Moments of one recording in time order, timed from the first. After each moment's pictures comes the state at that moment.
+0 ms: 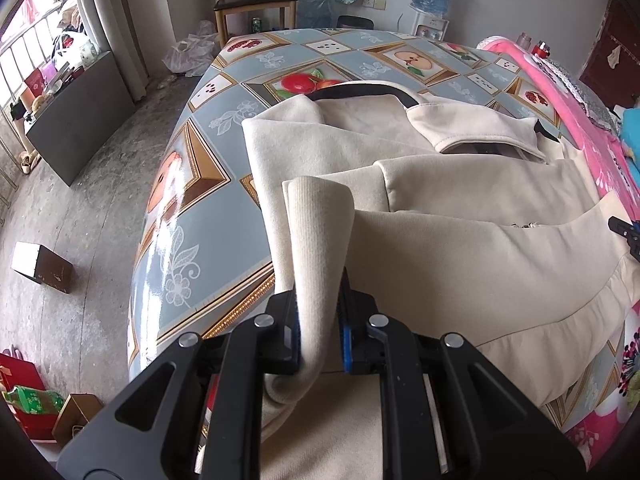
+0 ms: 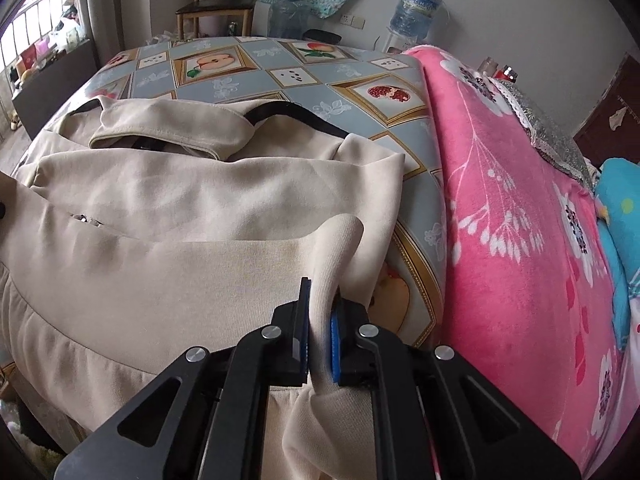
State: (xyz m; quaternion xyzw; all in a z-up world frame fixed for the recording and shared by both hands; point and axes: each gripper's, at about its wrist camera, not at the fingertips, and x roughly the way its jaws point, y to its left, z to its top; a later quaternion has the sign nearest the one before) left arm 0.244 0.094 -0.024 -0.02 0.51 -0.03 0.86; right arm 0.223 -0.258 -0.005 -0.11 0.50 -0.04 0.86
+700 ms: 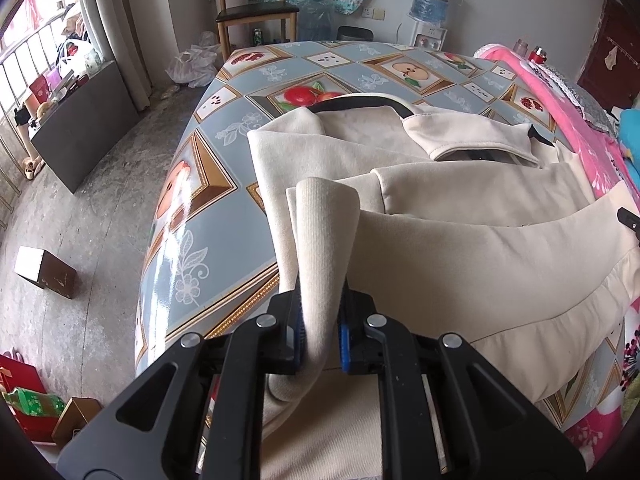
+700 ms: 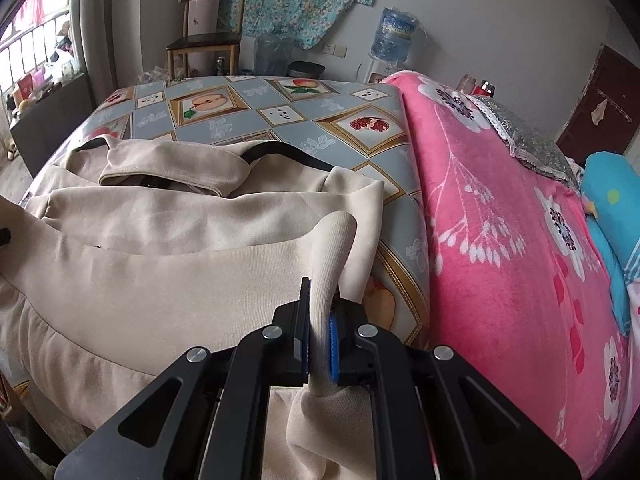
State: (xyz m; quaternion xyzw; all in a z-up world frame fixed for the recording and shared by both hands) left arm 0.232 0.094 -0.015 -0.01 0.49 -0.03 0.87; right arm 0.203 -0.257 0.018 -0.09 0.44 -0.06 0.89
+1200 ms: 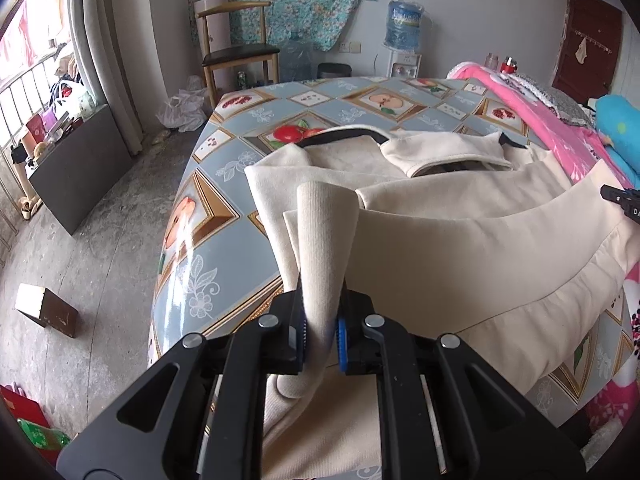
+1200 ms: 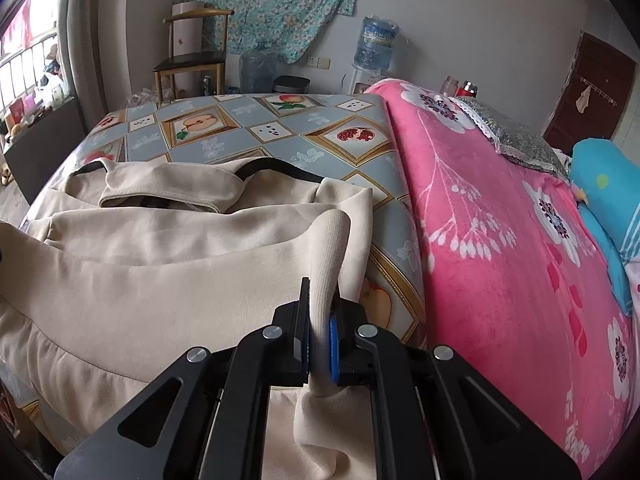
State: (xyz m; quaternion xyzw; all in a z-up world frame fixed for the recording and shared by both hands) left arm 0.199 0.097 0.002 0.02 0.41 -0.07 0.91; right arm 0.191 -0.255 0.028 -0.06 0.41 -0.08 0.90
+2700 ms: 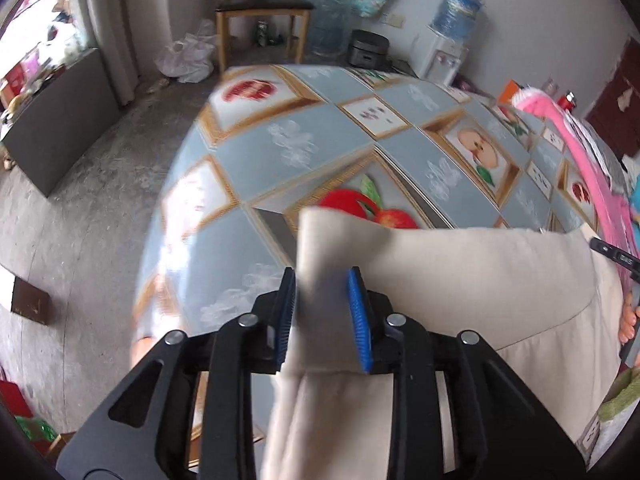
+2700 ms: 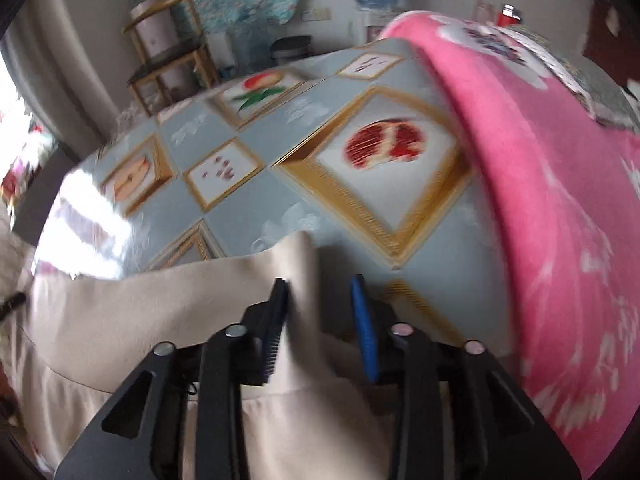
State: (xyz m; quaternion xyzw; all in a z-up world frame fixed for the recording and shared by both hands) left arm 0.422 0.146 -0.021 -0.07 0.49 -0.03 0.87; right arm 0.414 -0.335 -0.026 0.08 0.49 -0.05 0.87
